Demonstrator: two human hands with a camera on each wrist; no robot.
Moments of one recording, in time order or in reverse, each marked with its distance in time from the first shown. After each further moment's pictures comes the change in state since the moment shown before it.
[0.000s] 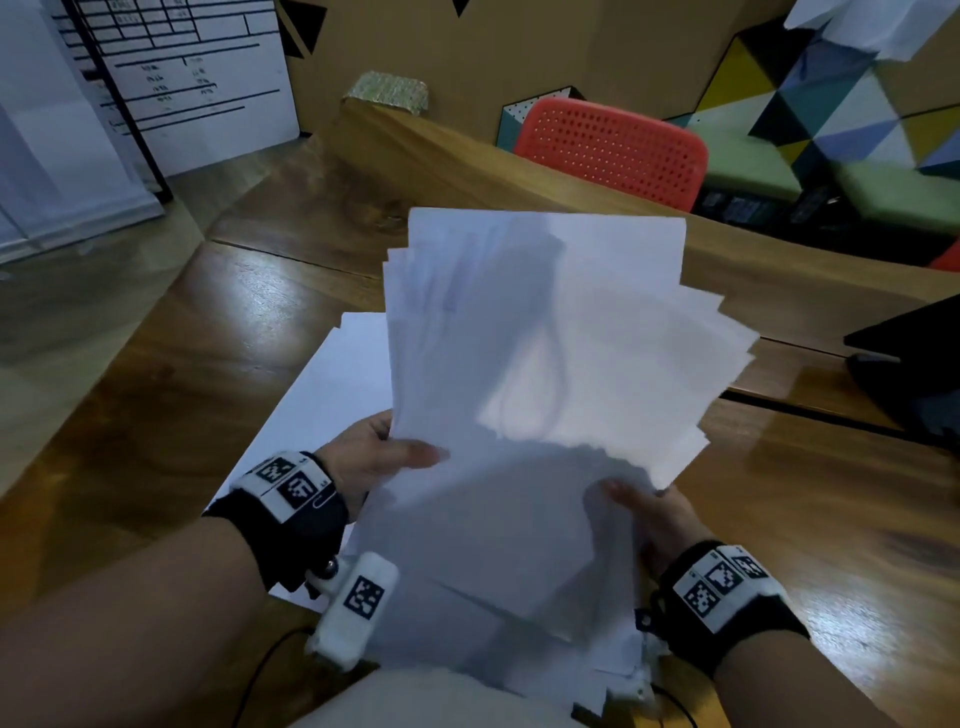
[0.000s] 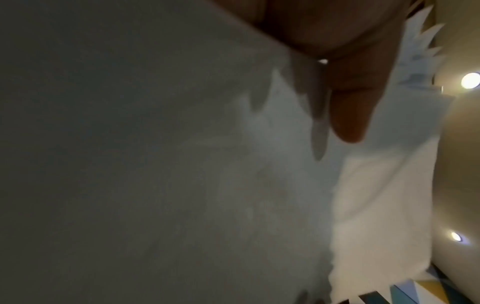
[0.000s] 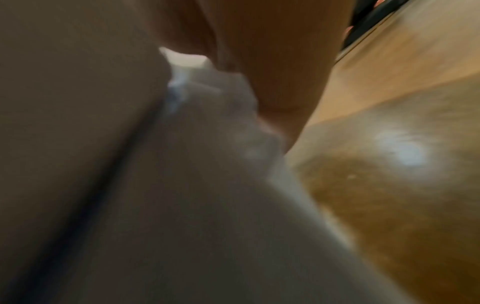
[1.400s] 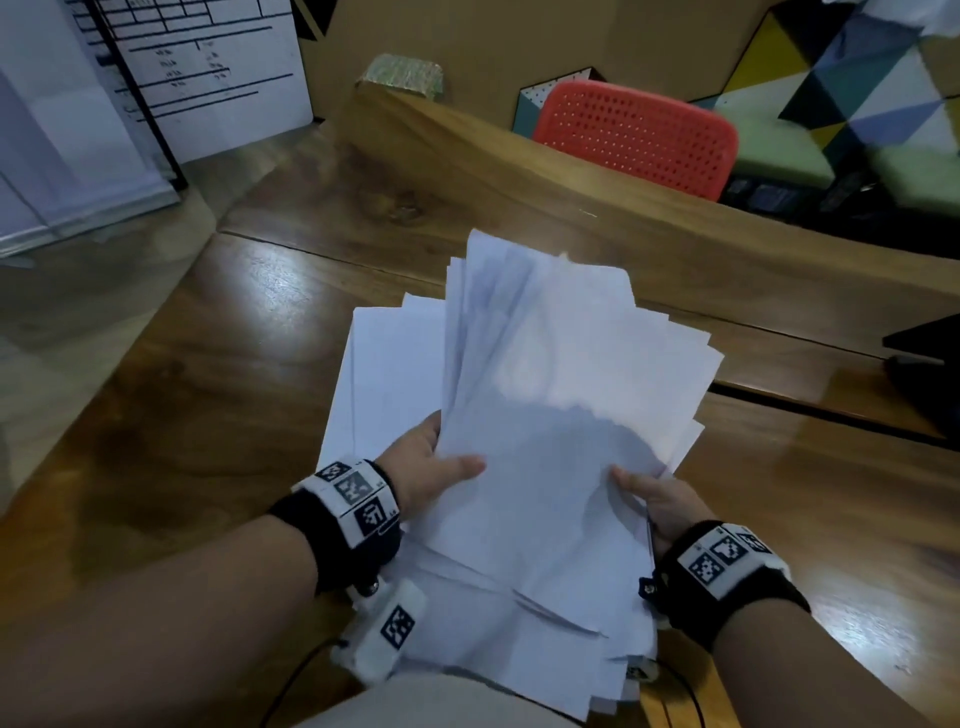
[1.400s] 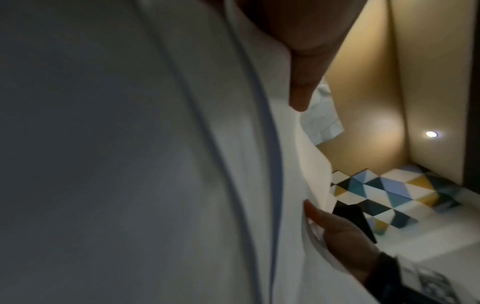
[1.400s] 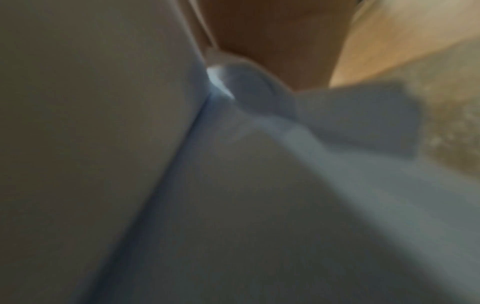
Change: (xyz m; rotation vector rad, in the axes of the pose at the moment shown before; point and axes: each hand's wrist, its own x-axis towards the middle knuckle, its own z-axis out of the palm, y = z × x) left_hand 0.019 -0.006 0.021 0.366 0.244 -0.096; right_hand 0.024 -0.008 0.013 0.043 0.015 0.157
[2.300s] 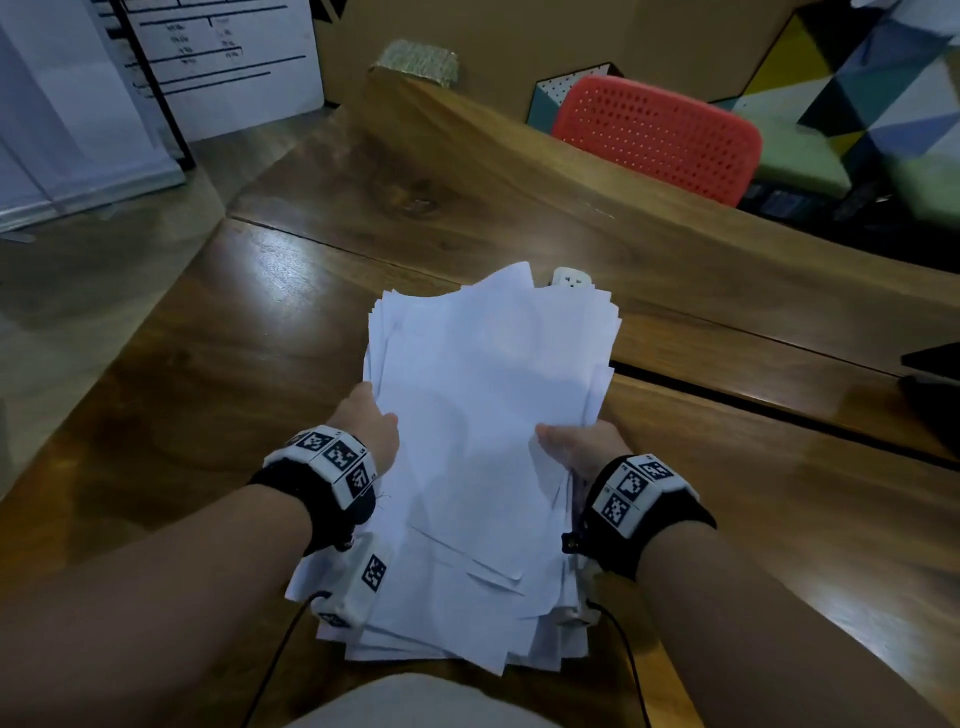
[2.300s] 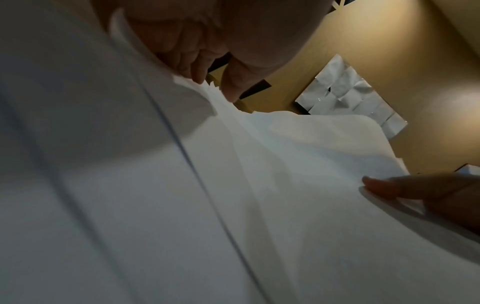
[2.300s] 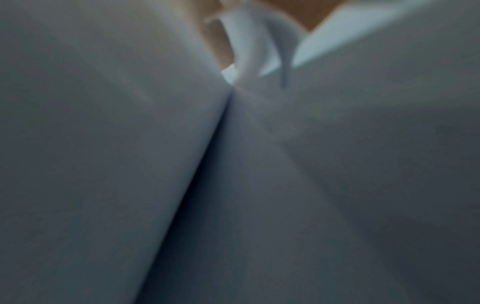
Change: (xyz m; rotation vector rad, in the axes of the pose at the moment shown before) left_hand 0.039 -0.011 -0.051 0.540 0.454 -0.260; right_hand 0.034 -0.020 0.092 -0.546 0.151 0.044
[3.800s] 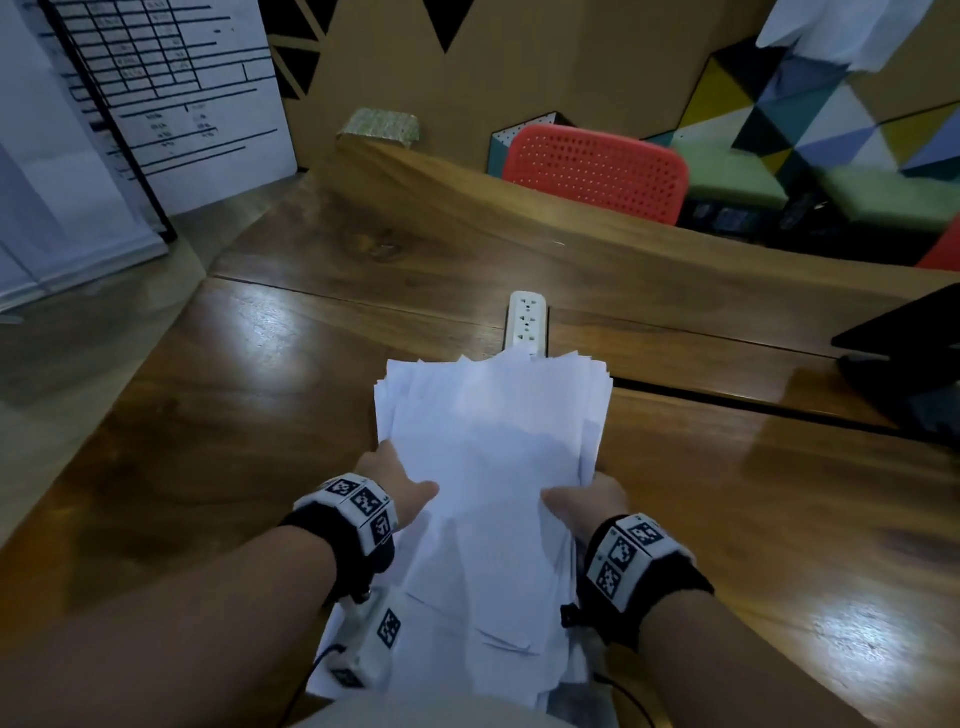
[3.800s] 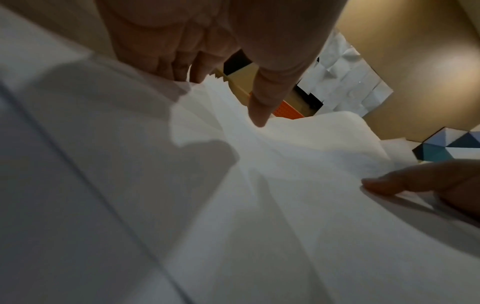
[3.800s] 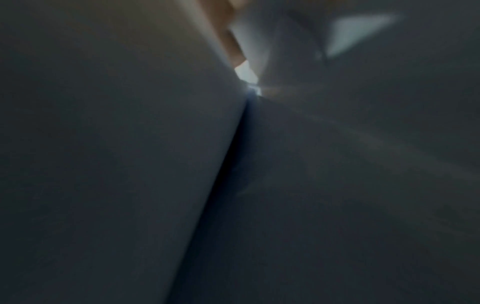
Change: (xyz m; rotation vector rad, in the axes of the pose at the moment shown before) left_hand -0.041 0.005 0.029 0.141 -0.138 0.111; right_hand -0.039 0.053 -0.029 -0.082 0.133 -0.022
